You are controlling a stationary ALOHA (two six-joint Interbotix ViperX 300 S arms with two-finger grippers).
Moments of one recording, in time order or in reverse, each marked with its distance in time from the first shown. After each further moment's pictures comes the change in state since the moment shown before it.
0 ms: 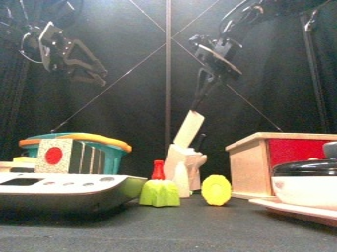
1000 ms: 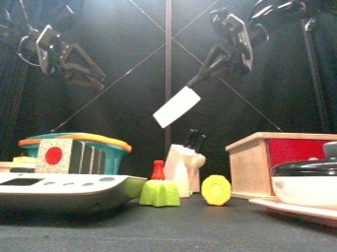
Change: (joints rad) left arm -0.018 0.000 0.018 -0.052 -0.017 -0.006; right arm 0.040 -0.156 0.250 0.011 -0.442 0.003
